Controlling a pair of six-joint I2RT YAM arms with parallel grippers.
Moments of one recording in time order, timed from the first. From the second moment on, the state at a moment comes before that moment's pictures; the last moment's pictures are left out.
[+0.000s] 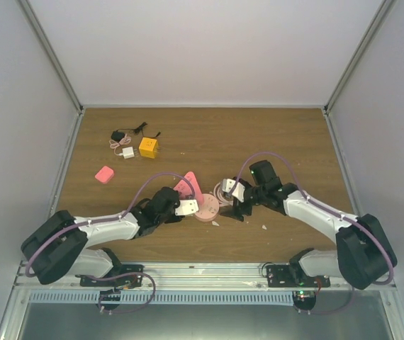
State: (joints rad) left arm -0.80 1.30 0.44 0.13 -0.21 0.72; right arm 0.51 1.31 0.69 -0.28 -0.60 -0.73
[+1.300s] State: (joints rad) left arm -0.57 1.45 0.59 0.06 0.18 0.63; right arm 0.83 1.39 0.21 0.63 -0.09 -1.29
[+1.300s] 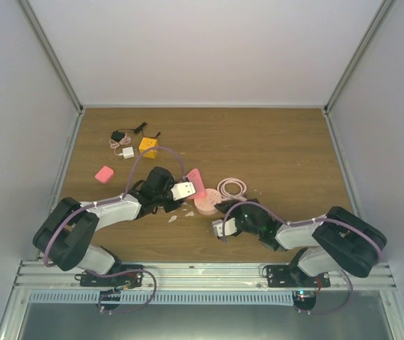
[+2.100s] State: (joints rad) left arm -0.55 1.44 0.59 0.03 0.23 0.62; right arm 0.88 1.69 0.21 1.07 0.07 -1.45
